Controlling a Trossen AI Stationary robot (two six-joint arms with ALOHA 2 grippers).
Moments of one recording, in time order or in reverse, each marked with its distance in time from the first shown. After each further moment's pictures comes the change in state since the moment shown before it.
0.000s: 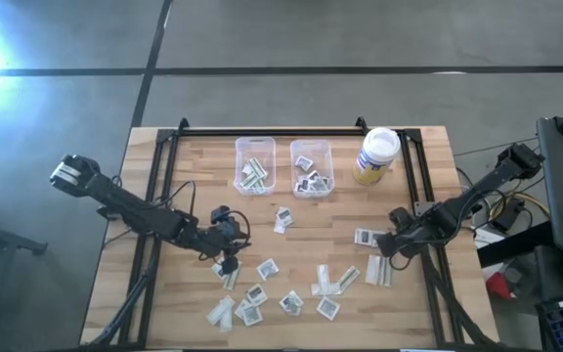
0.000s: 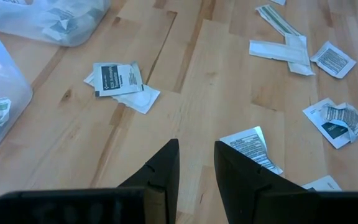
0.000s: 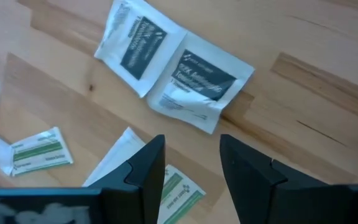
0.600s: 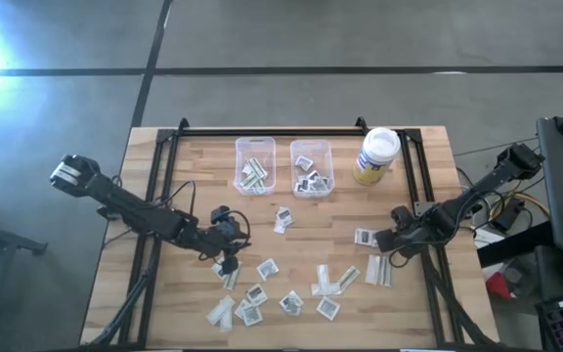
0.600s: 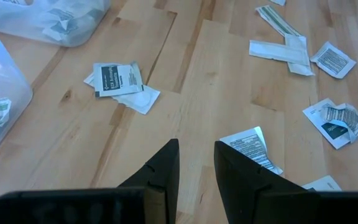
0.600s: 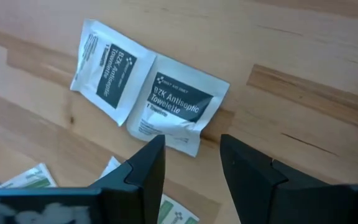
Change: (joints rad) left arm 0.000 0.000 0.000 0.000 0.000 0.000; right arm 0.000 0.002 -0.050 0.022 0.050 0.122
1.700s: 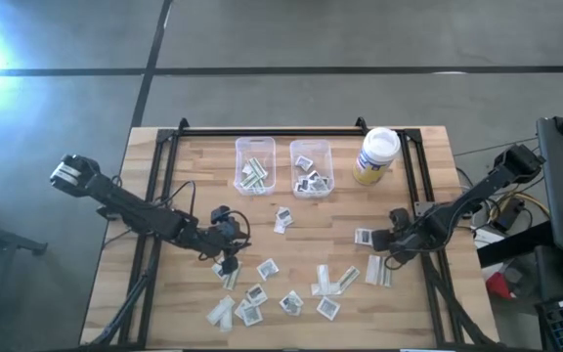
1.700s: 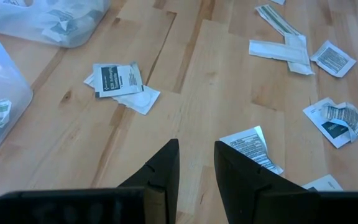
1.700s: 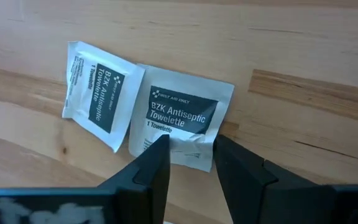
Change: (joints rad) left arm 0.000 0.000 0.000 0.000 0.000 0.008; right arm -0.002 0.183 -0.006 0.097 0.061 0.121
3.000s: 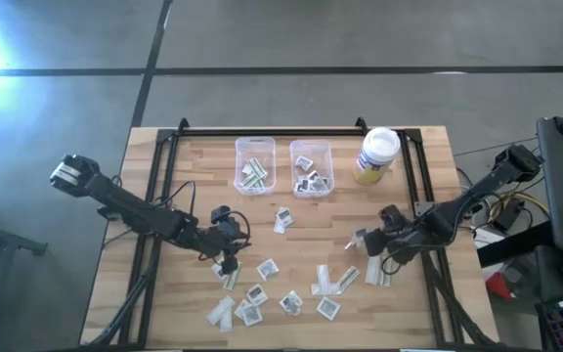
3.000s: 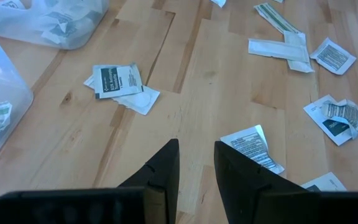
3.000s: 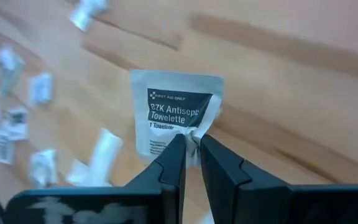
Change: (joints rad) left arm -0.001 0.000 0.000 0.000 0.000 0.015; right arm -0.001 -0.011 0.246 -0.002 0.179 -0.288
